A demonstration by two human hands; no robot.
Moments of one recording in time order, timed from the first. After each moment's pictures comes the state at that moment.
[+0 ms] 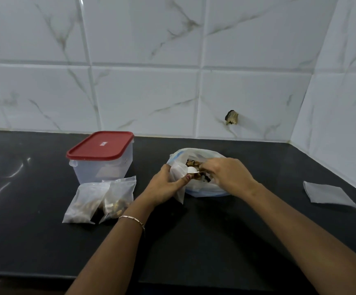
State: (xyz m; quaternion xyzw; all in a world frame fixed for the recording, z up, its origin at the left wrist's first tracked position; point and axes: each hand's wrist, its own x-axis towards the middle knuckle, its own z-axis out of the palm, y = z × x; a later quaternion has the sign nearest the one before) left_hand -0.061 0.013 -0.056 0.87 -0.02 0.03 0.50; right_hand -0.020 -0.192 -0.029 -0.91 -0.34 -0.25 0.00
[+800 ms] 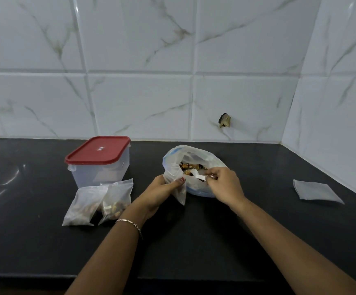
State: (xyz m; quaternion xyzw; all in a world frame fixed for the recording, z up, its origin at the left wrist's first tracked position) left_hand -0.067 0.011 -0.063 0.70 -0.03 -0.07 0.71; right_hand -0.044 -0.185 -0.051 -0.91 -0.06 -0.14 0.39
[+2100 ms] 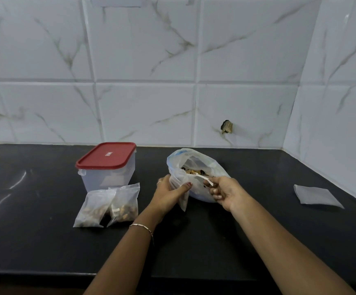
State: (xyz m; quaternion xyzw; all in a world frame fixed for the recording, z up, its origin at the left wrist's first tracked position) left_hand -0.075 0.000 -0.065 0.75 -0.03 0.07 0.66; right_hand -0.044 -0.171 -0.036 -0.62 0.12 0.11 0.77
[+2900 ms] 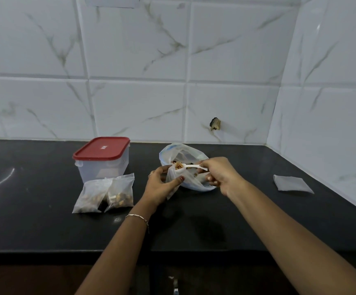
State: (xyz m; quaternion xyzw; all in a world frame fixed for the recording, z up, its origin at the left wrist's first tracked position) left_hand -0.087 0.000 -0.072 0.77 -0.04 0.12 0.62; right_hand -0.097 -0.176 0.006 -0.75 0.05 0.01 0.66
